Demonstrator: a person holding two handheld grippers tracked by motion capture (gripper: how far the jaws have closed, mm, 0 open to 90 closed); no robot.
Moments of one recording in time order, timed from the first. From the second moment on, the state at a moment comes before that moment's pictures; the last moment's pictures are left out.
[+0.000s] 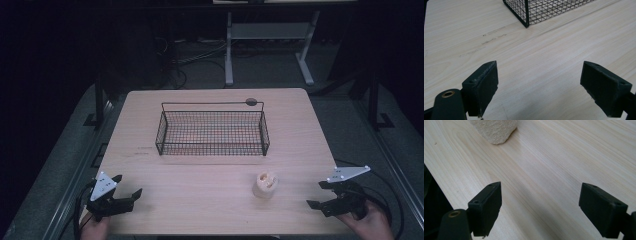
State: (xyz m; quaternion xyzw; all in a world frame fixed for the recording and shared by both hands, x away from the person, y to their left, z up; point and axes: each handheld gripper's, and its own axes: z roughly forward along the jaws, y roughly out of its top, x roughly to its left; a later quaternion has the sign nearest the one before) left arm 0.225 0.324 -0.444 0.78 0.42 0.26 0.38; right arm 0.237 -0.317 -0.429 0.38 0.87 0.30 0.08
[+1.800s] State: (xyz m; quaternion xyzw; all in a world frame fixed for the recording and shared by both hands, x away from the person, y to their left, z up) left arm 0.232 0.324 -0.445 0.79 0.41 0.25 0.38; right arm 0.276 -0.216 -0.400 0.26 0.93 0.24 0.05
